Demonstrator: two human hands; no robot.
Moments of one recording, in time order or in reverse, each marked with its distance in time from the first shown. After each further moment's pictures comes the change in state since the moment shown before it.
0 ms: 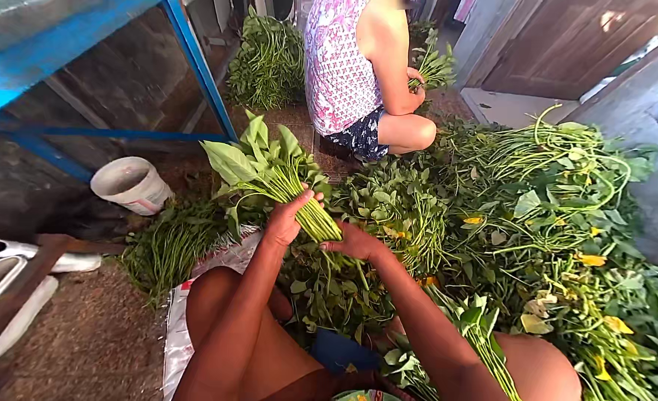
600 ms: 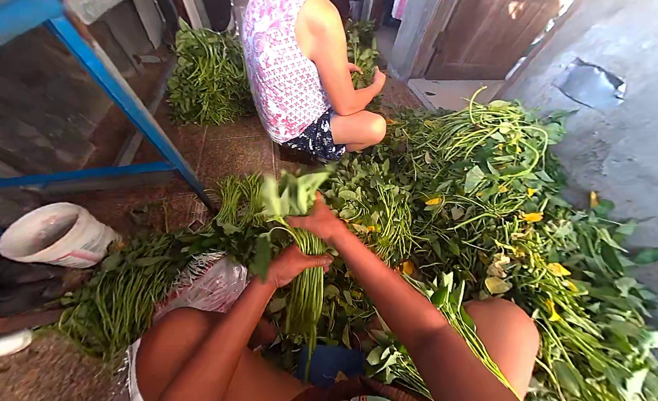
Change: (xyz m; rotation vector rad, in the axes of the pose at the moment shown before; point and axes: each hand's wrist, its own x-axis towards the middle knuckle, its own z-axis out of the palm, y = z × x) left_hand -0.026 -0.053 0.029 0.529 -0.545 -0.526; right_hand 0.015 -0.031 -0.032 0.384 0.384 0.171
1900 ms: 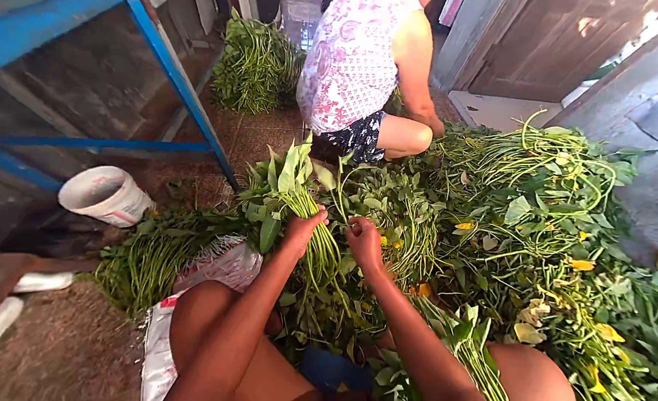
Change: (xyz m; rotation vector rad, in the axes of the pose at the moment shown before) left_hand 0.038 0.021 -0.032 -0.178 0.719 0.119; right_hand -0.002 0.068 -0.009 -0.377 0.314 -0.071
